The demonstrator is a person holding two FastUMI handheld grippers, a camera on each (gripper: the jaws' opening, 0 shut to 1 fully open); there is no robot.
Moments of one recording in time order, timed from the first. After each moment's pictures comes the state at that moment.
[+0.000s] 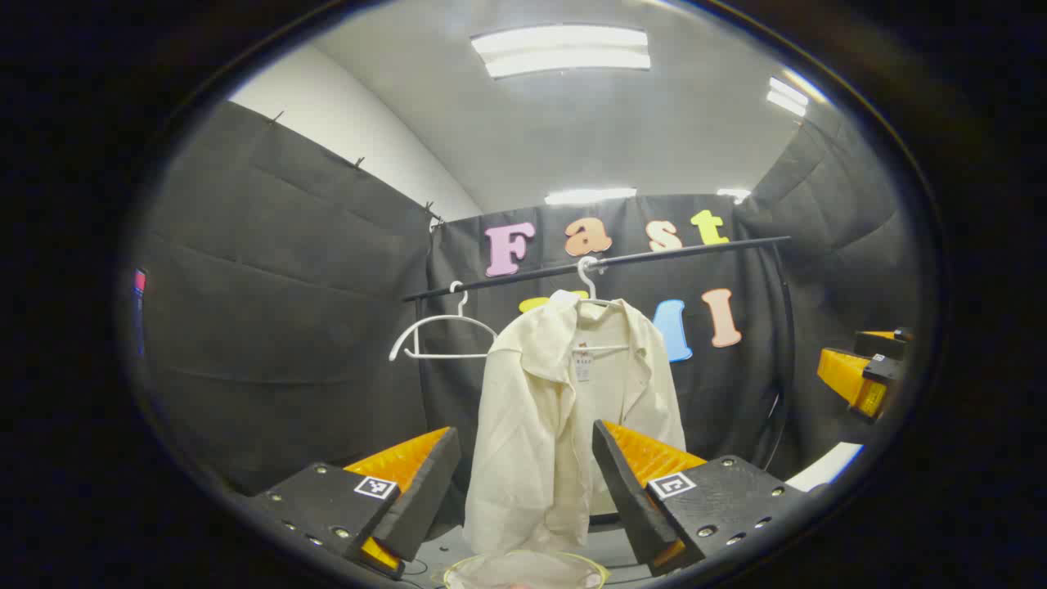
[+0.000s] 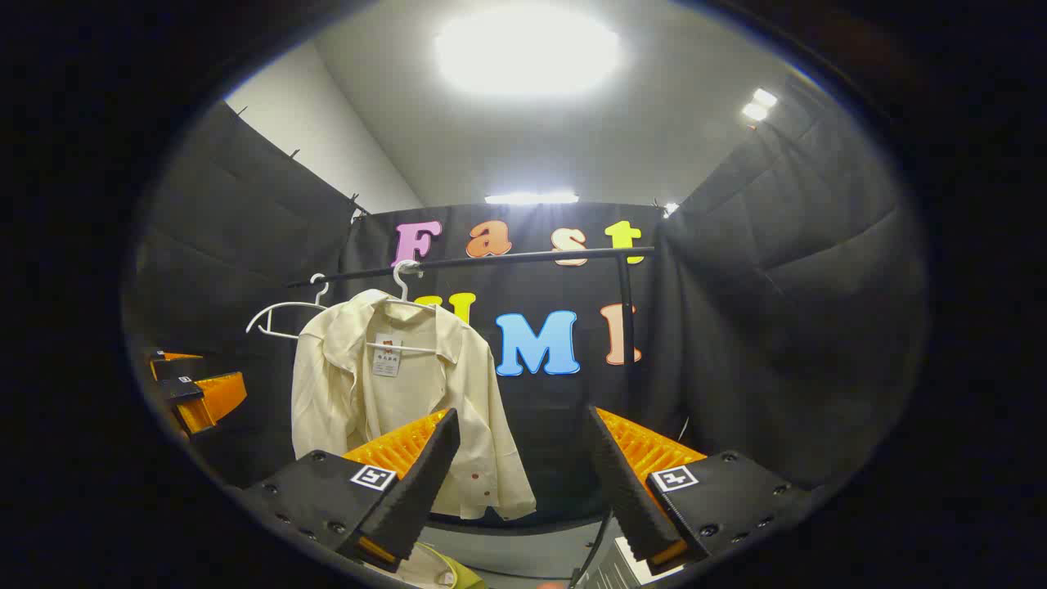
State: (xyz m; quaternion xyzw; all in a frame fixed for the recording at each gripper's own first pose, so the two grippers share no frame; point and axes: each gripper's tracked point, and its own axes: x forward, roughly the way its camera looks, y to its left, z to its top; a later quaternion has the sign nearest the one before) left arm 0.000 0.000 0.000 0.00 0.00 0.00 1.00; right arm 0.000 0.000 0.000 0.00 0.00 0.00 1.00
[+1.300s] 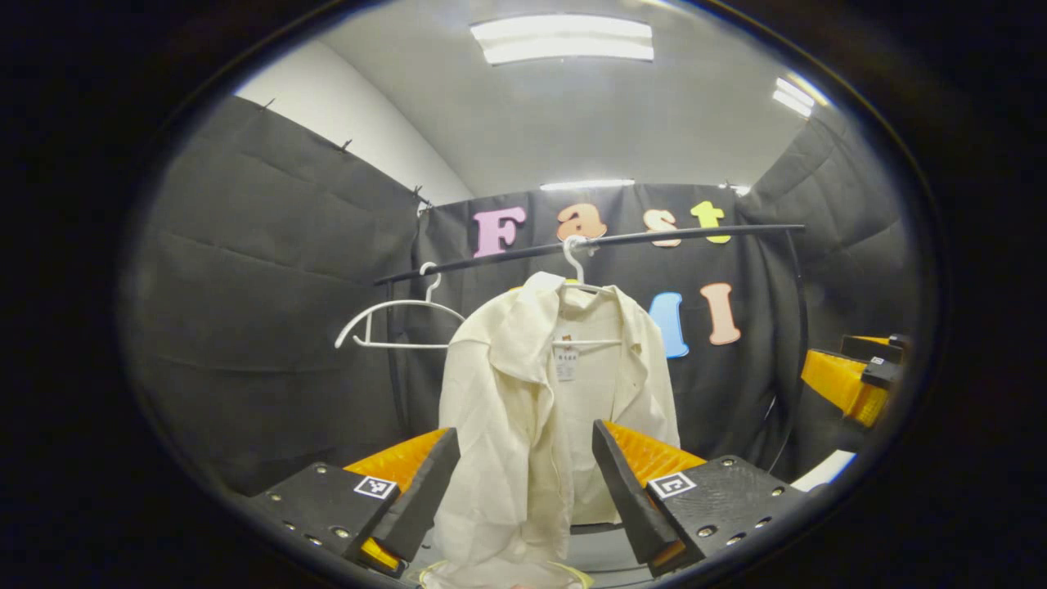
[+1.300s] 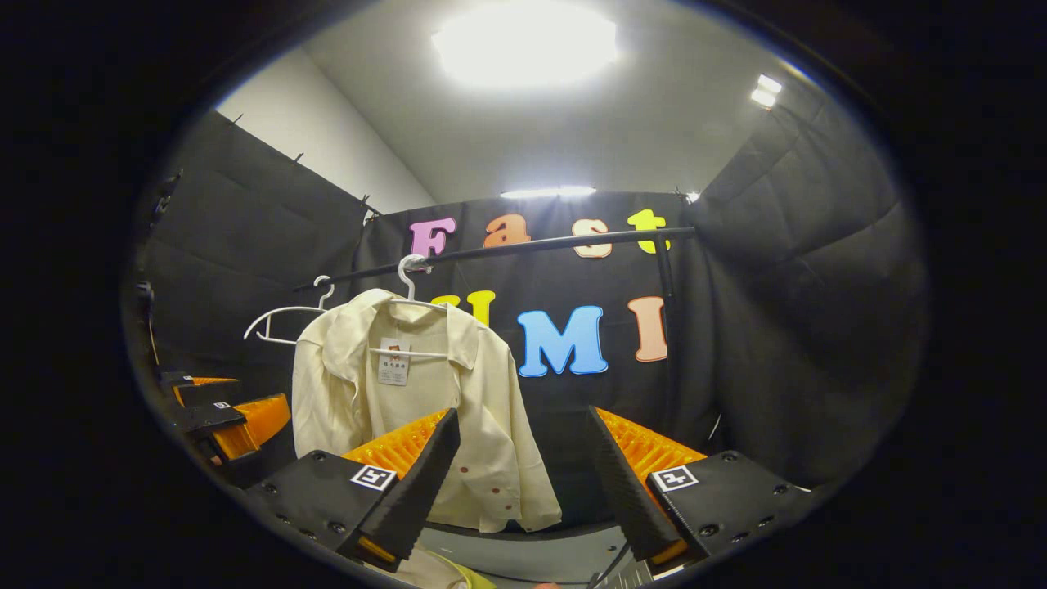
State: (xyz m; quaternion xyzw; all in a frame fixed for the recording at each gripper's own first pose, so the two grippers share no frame) left arm 0.091 -0.036 -0.023 -0.02 0.02 -0.01 1.00; right arm 0.075 0.015 -0.005 0.02 0.00 0.05 1.00
